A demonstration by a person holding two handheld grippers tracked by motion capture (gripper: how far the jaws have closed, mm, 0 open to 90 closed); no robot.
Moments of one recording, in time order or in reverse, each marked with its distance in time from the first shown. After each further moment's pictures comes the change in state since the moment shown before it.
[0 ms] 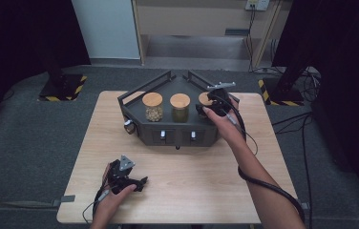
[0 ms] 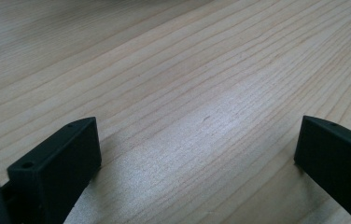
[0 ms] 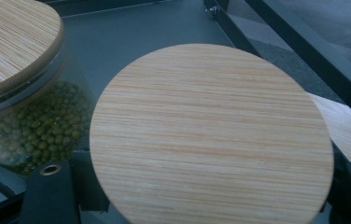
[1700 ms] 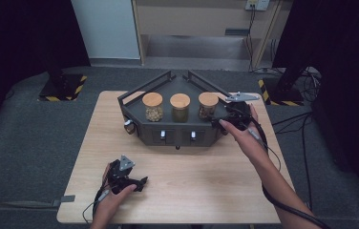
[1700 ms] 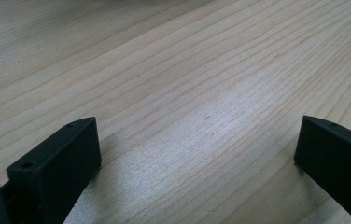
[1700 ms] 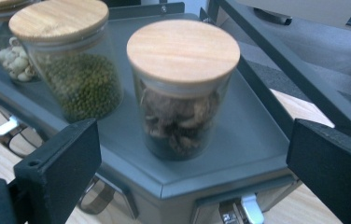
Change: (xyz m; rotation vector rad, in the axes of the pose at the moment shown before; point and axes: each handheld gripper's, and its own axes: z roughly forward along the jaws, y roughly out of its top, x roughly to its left) left arm 0.000 0.001 0.000 0.003 -0.001 0.002; right arm -0.015 -0.052 -0.067 -0.106 0.026 -0.034
